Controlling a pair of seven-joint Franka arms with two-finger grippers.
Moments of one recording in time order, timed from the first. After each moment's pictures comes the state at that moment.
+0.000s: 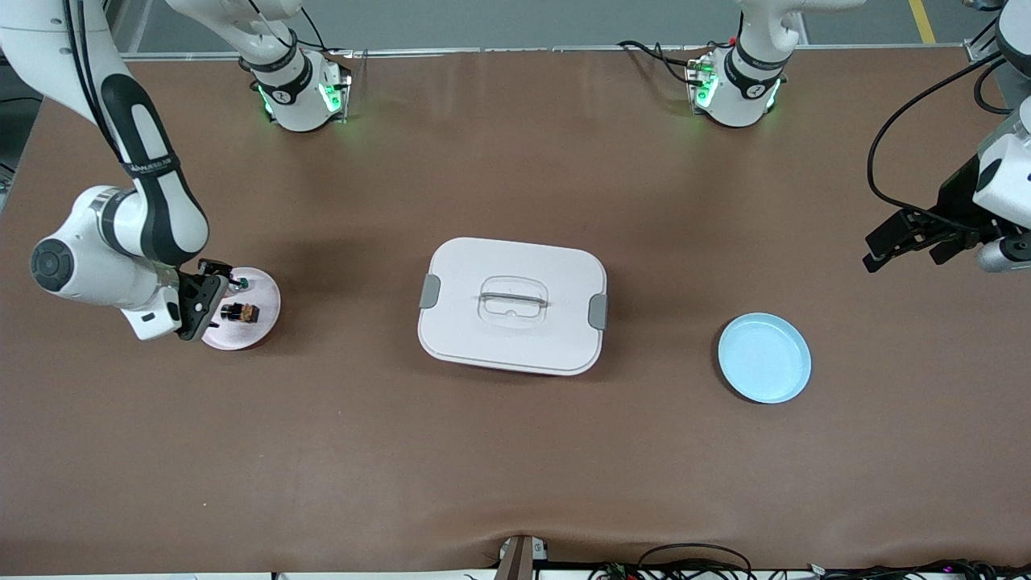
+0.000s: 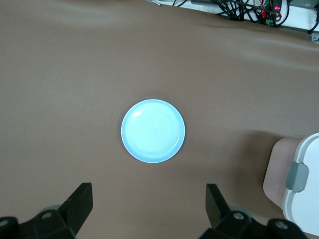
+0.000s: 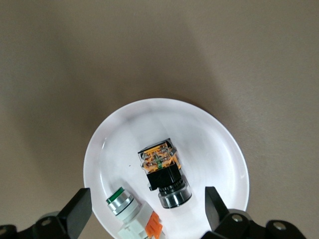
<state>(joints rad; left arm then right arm) -0.08 0.00 0.03 -1.68 -0.03 1.84 -0.18 -0.06 0.35 -0.08 -2.07 0.13 2.23 -1.33</state>
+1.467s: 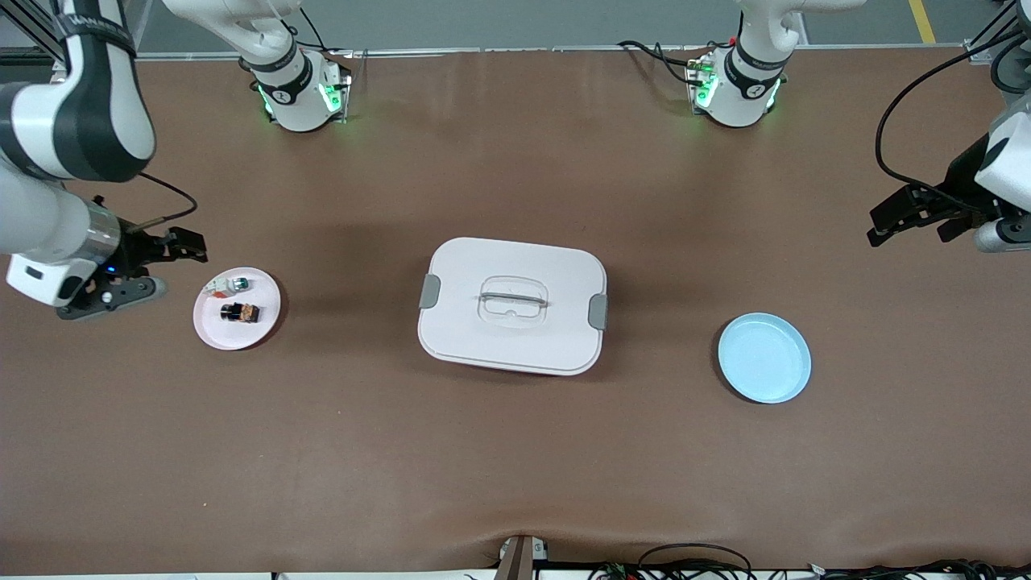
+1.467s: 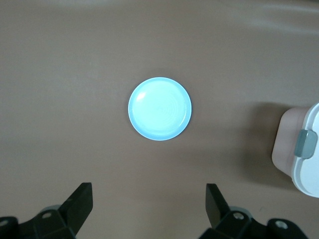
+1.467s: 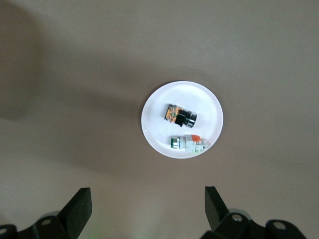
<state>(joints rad) -0.08 -0.01 0.03 -1.64 -0.02 1.71 -0.10 0.05 0.12 -0.07 -1.74 -0.02 1.67 -0.29</state>
